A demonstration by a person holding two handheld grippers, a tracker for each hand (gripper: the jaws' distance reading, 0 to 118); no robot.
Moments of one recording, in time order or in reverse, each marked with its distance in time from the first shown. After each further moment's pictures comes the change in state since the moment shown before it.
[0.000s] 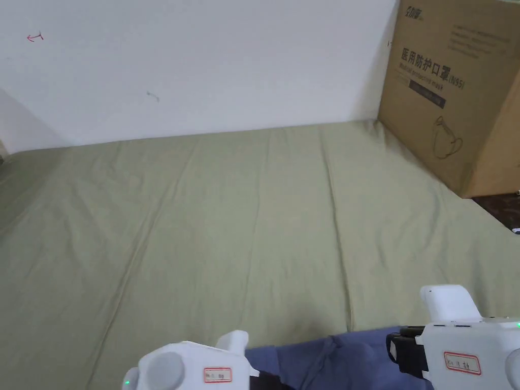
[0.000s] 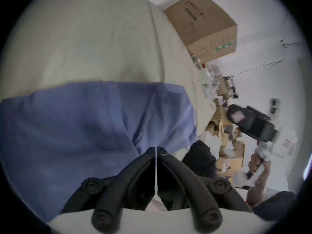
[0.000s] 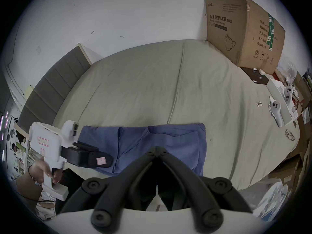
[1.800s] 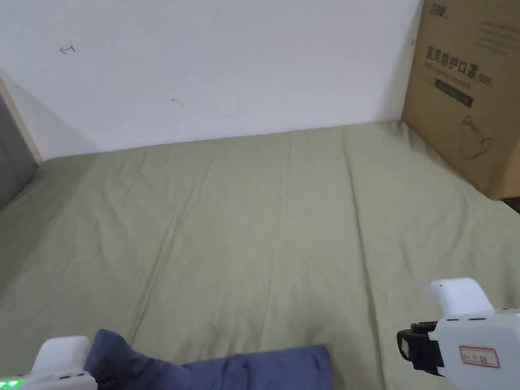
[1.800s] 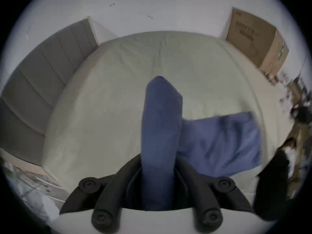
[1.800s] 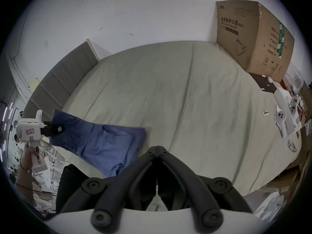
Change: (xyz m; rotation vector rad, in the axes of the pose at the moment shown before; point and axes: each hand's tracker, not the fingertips) left arm -0.034 -0.036 0.156 0.317 0.803 -0.086; right arm -0.007 0.014 0.003 -0.021 0.072 0.073
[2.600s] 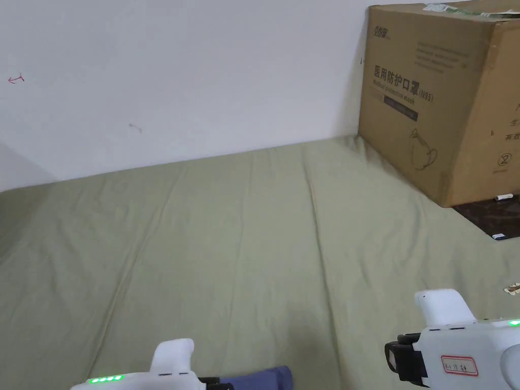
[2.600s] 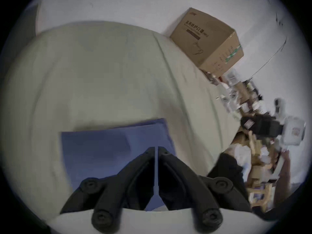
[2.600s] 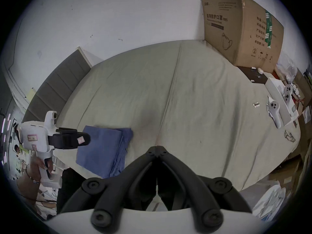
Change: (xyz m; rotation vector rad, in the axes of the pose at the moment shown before) left arm 0.140 0.015 -0.038 -0.055 -0.391 -0.094; right arm 0.039 -0.010 0.014 0.021 -0.039 -0.074
